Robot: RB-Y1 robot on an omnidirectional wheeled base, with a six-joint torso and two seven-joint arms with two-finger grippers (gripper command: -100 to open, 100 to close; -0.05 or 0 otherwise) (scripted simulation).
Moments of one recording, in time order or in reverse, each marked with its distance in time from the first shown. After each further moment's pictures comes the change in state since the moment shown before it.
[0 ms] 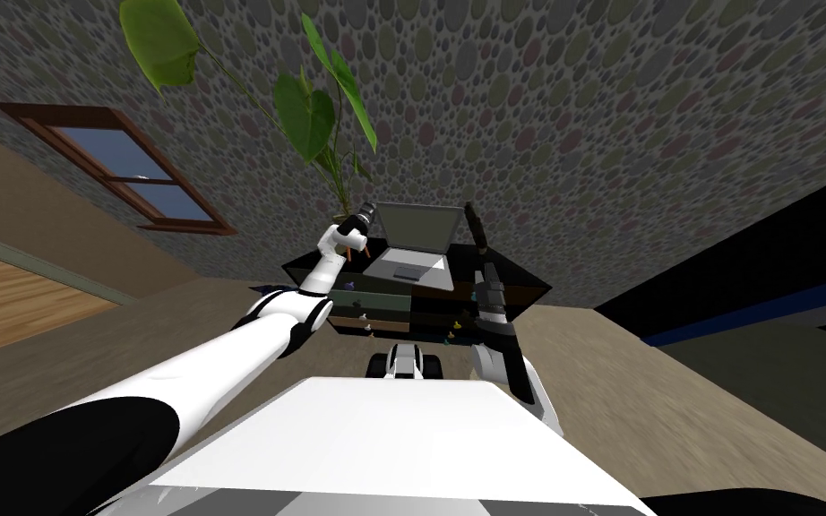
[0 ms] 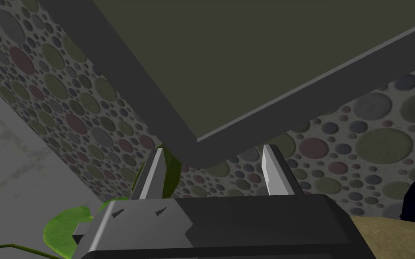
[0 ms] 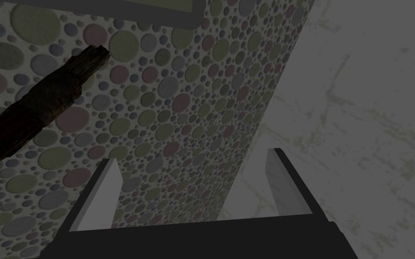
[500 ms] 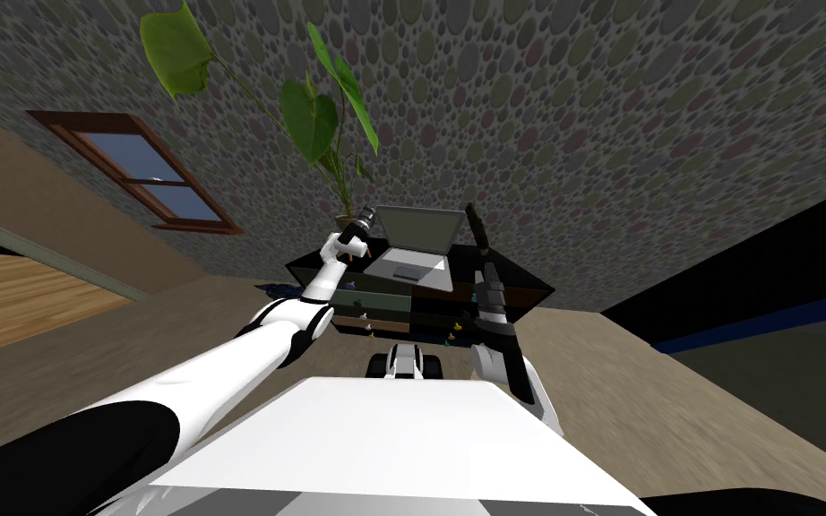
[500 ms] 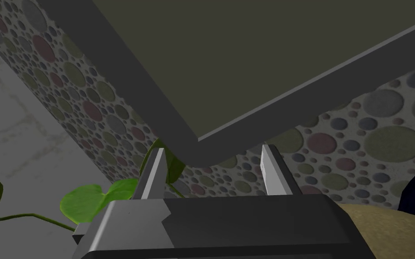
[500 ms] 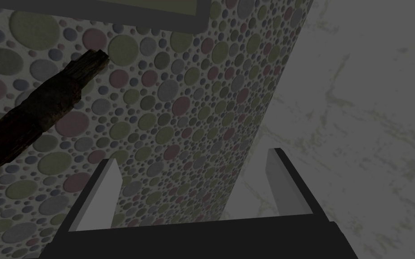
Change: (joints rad) left arm 0.071 -0.039 0.027 -0.008 -0.020 -0.136 -0.014; right arm 0.000 0.000 0.000 0.000 0.000 0.000 0.000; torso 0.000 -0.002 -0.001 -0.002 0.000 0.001
